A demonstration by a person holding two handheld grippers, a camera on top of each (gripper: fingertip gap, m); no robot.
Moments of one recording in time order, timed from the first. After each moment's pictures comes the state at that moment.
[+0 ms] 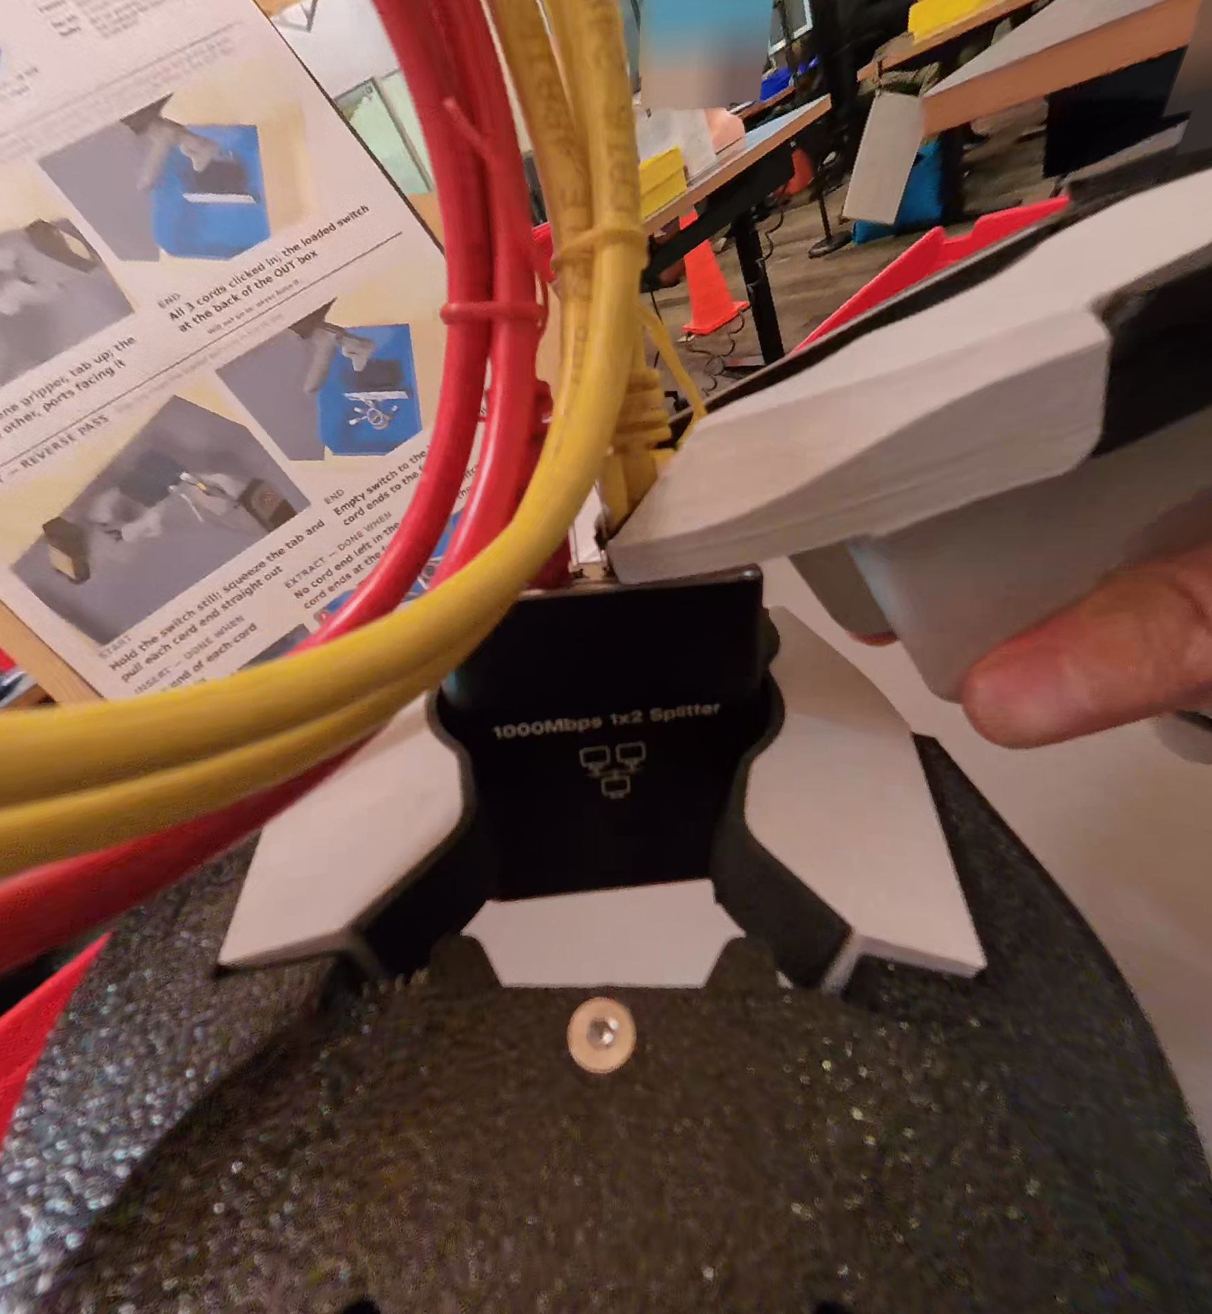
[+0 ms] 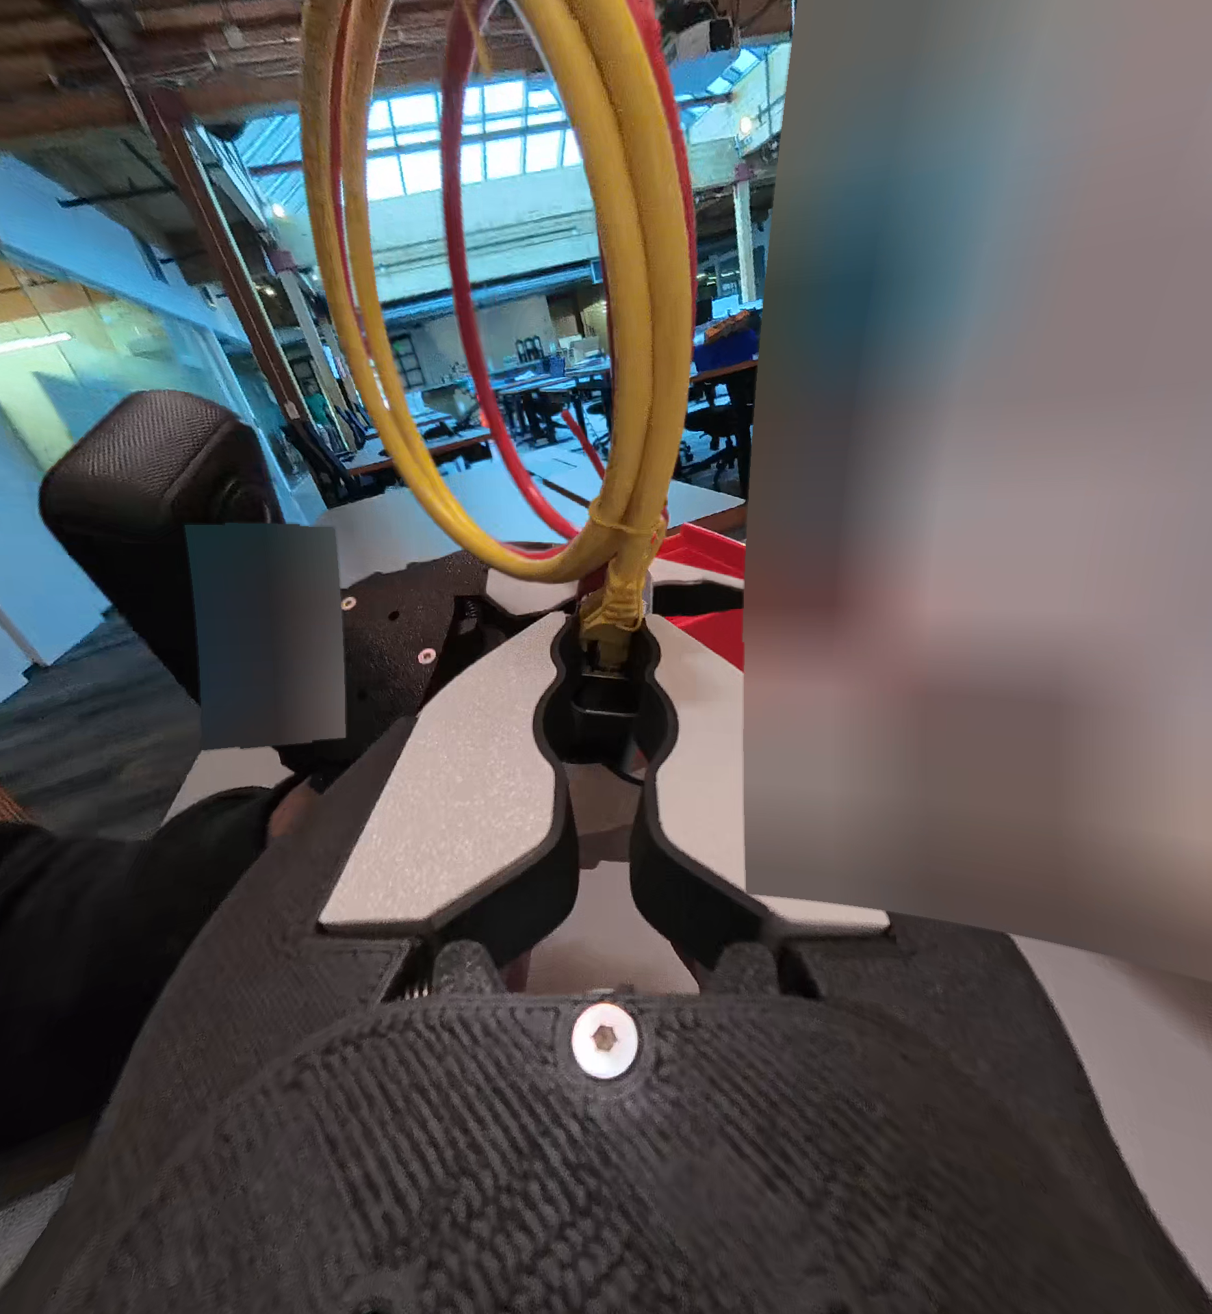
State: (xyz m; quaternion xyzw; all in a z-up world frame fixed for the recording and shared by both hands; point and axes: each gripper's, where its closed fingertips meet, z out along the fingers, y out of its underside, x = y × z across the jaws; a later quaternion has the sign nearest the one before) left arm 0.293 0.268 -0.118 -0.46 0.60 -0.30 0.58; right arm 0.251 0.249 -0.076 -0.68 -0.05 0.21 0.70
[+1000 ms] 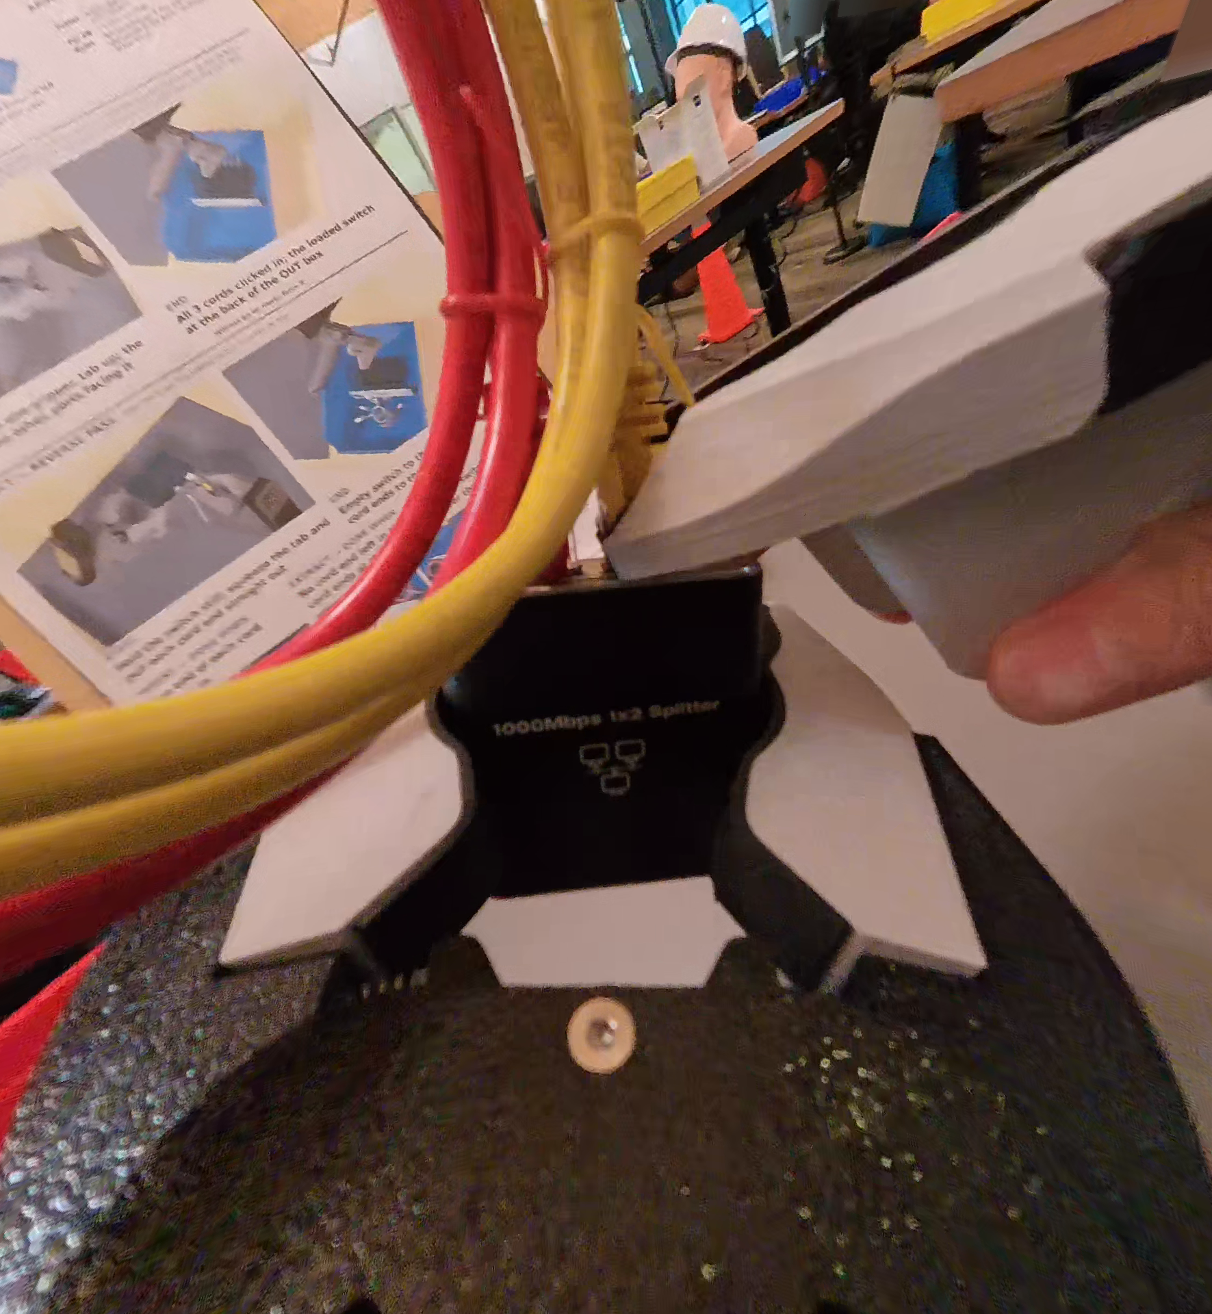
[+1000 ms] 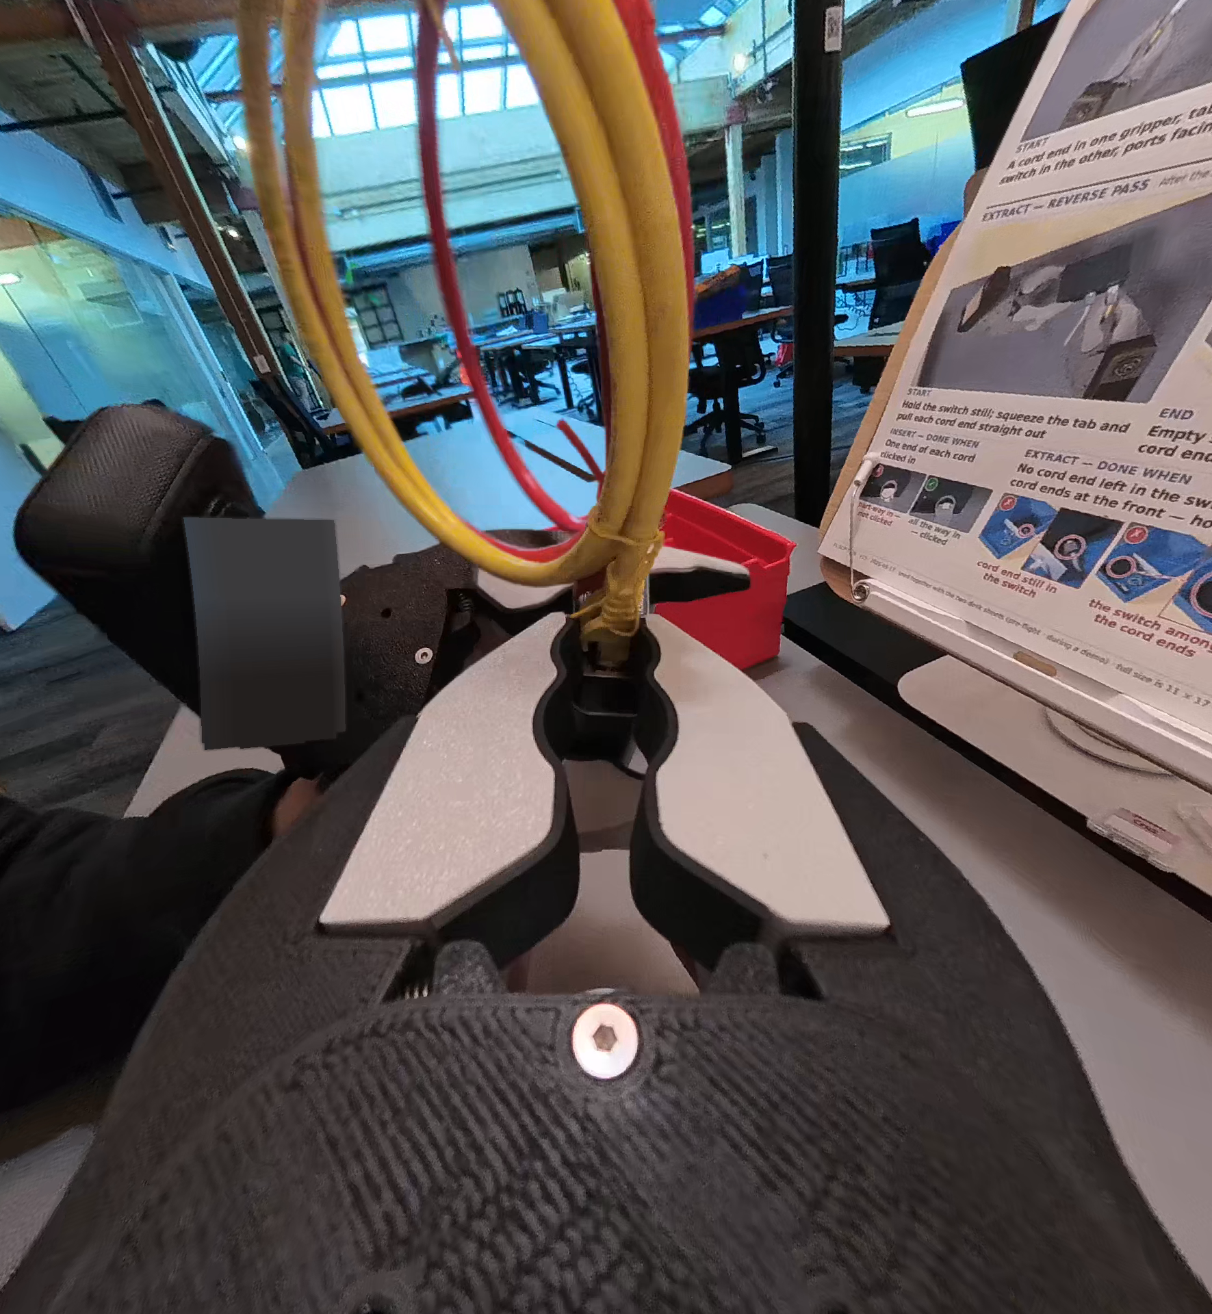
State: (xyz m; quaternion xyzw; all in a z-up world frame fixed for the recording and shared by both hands) left arm 0.296 0.273 -0.126 -0.45 0.60 -0.28 0.60; right arm 0.255 0.252 -0.086 -0.70 -0.06 0.19 0.68
